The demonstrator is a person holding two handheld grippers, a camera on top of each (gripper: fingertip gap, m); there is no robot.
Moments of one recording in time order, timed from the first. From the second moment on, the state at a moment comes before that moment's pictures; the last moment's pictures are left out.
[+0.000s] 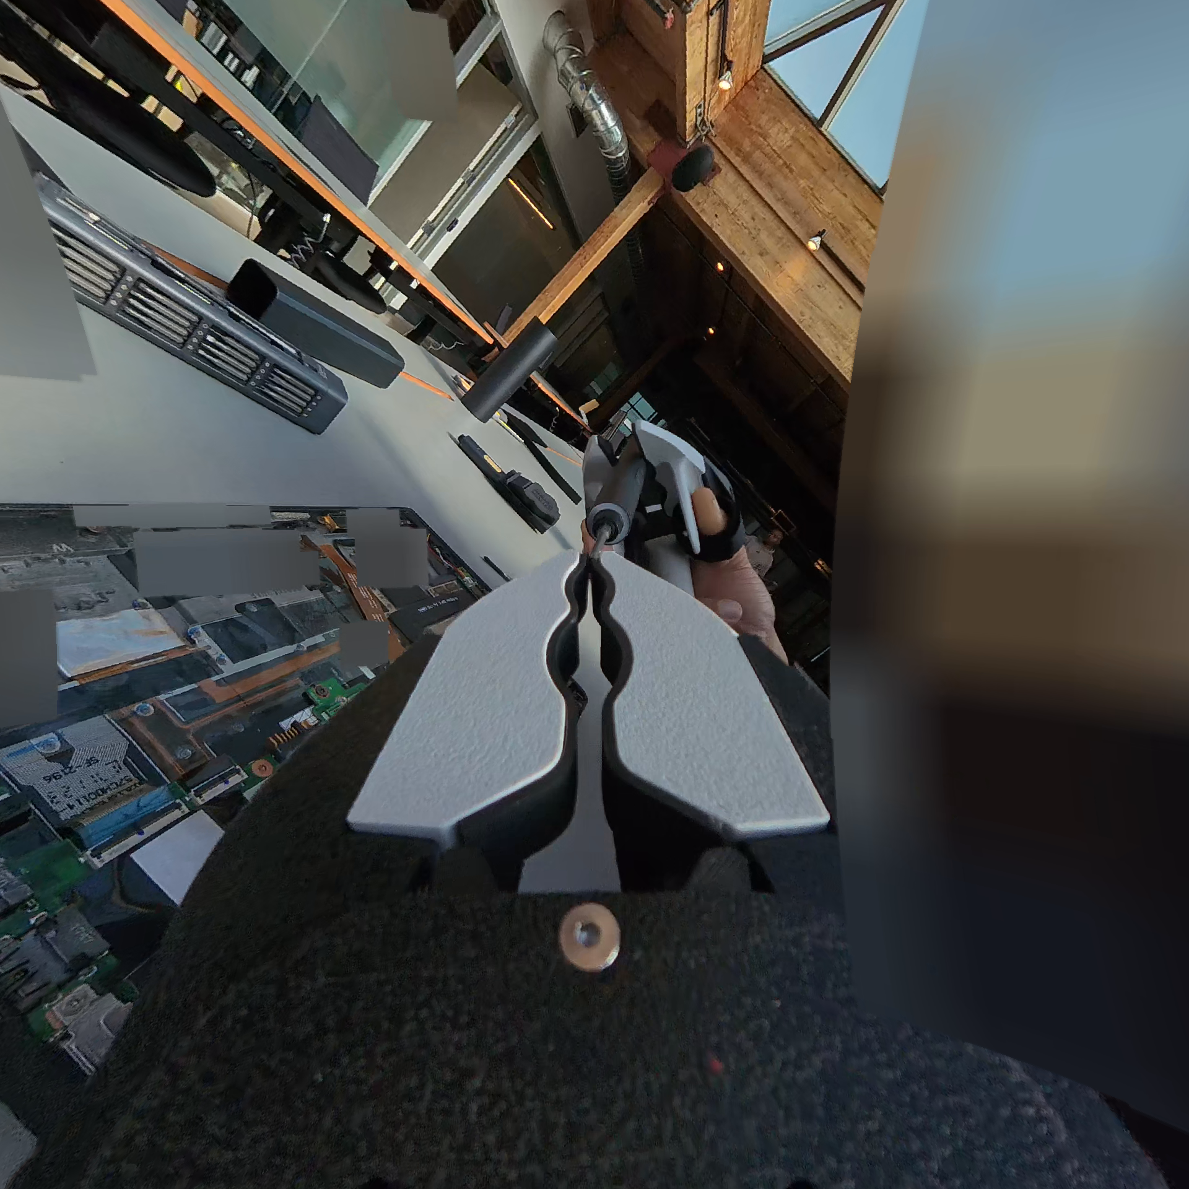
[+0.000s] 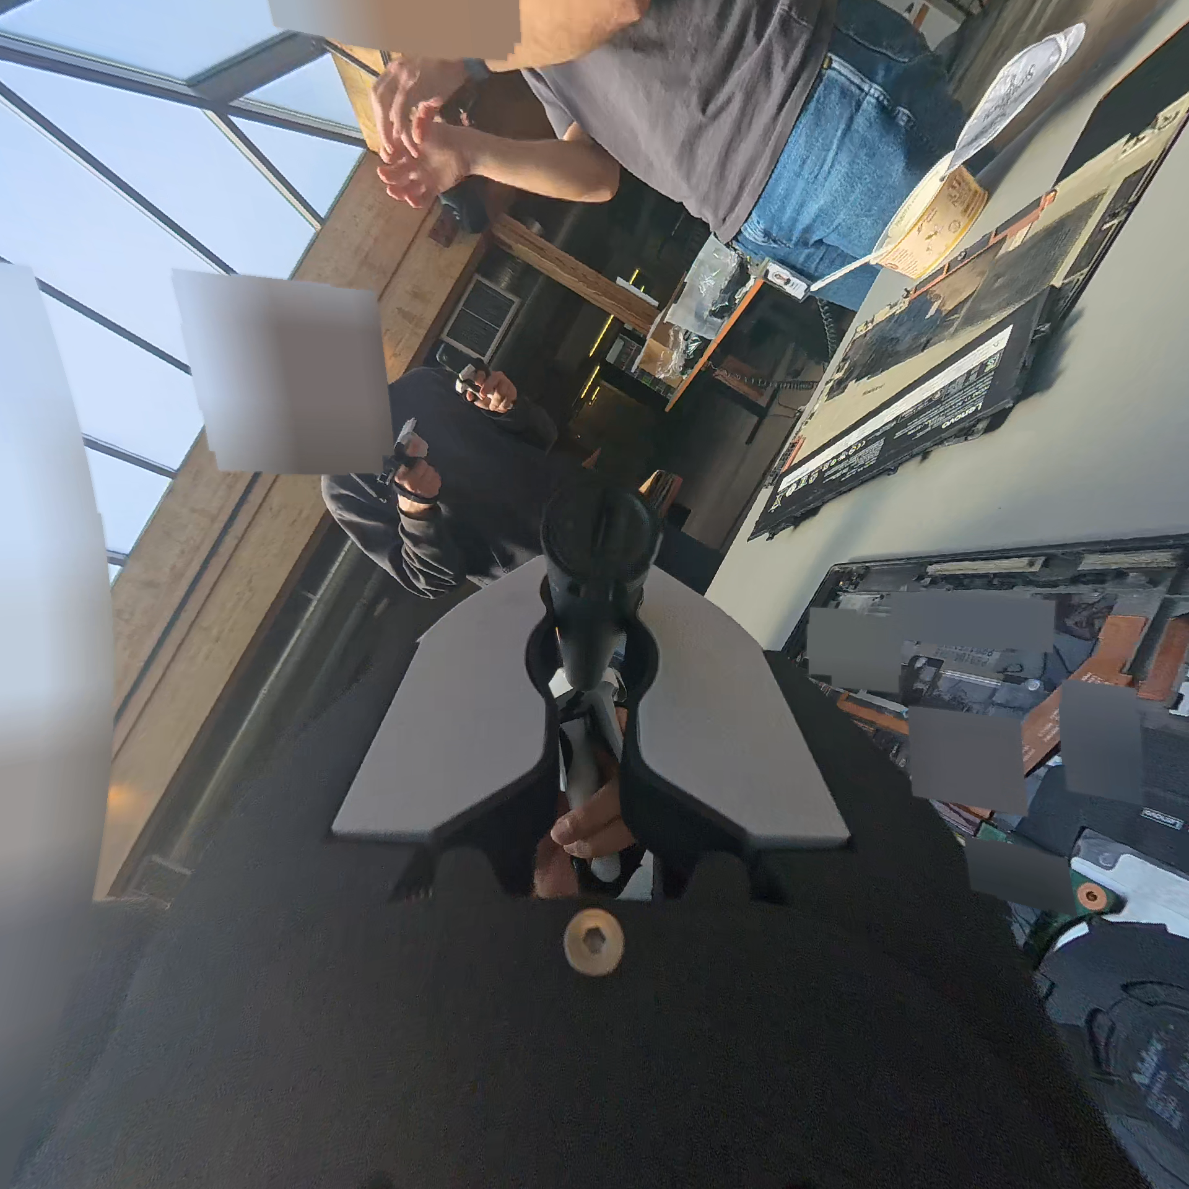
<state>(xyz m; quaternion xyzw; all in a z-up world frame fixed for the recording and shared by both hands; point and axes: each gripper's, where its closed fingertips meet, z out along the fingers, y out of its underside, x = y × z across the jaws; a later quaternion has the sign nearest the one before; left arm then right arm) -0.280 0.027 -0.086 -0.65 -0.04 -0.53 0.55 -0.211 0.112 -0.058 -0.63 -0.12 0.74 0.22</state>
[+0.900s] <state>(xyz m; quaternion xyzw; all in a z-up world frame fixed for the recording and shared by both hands) -0.281 0.029 -0.082 -0.63 -0.06 -0.55 0.55 -0.207 0.110 -0.052 -0.61 -0.12 0.74 0.26</state>
